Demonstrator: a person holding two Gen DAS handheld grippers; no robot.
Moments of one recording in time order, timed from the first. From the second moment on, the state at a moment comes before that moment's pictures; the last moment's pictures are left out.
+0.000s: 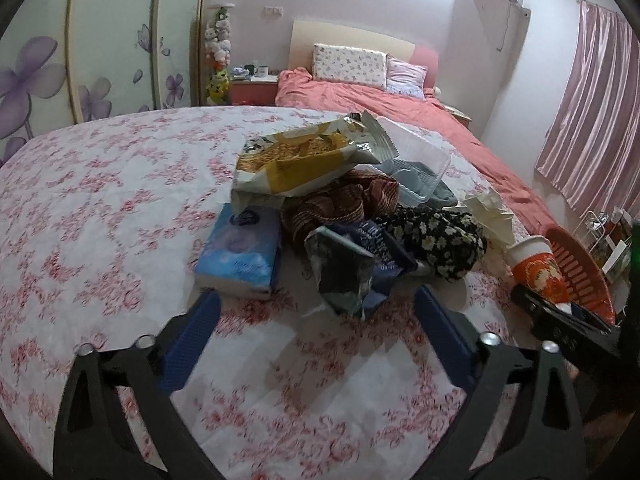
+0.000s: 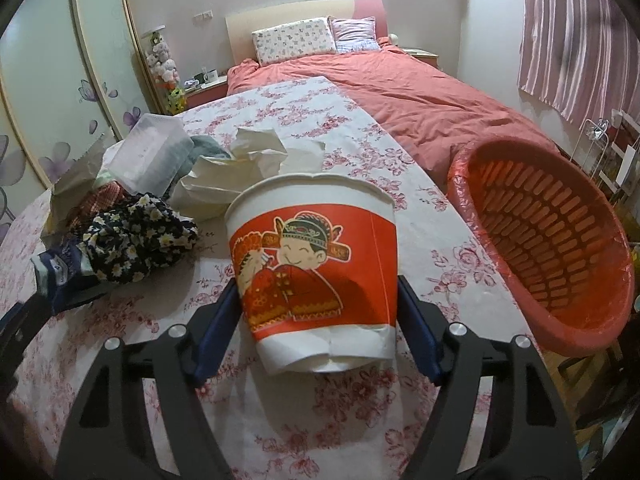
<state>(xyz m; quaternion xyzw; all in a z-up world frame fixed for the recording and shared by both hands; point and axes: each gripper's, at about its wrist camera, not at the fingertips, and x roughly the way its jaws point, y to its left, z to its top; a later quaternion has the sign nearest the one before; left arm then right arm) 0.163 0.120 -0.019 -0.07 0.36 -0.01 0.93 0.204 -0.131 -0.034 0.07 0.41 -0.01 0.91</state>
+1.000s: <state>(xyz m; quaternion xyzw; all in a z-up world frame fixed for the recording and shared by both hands) 0.175 0.110 -0.011 -0.10 0.36 -0.07 0.93 0.188 -0.134 -0.025 0.07 0.40 -0.01 0.92</state>
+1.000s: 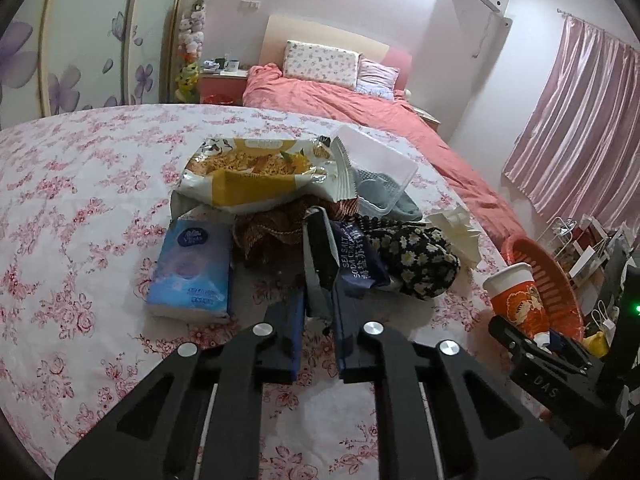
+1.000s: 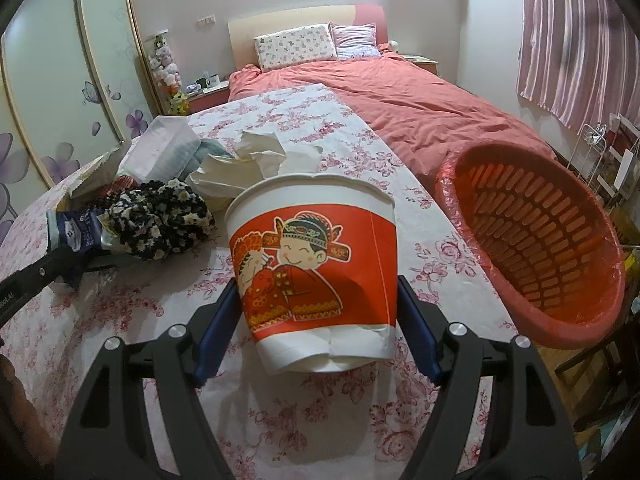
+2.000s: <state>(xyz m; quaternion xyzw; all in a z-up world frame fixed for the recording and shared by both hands) 0.138 0.120 0.047 -0.11 0.28 -0.09 0.95 0.158 -0.137 0.016 0.06 0.34 0.01 0.94</state>
